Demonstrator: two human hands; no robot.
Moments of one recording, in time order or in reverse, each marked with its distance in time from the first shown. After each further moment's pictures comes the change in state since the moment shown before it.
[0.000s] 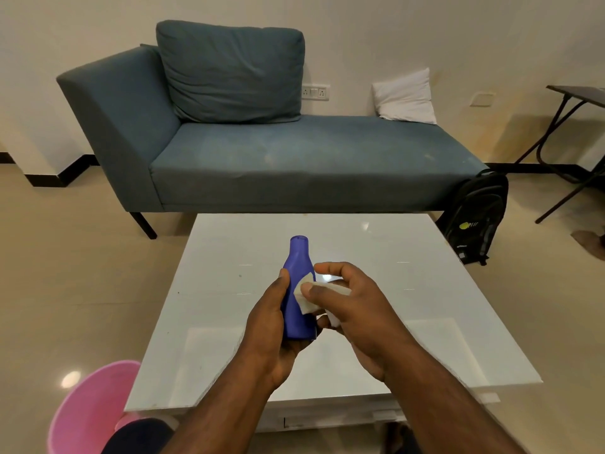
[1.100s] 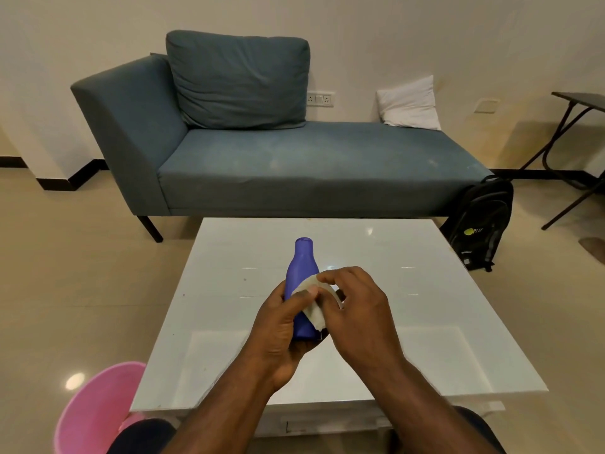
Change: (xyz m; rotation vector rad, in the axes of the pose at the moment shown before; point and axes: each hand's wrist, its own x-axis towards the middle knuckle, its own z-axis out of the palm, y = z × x) left_hand -0.008 0.005 0.006 0.069 -0.063 0.073; right_hand 0.010 0.022 0.003 -0.647 0.297 -0.483
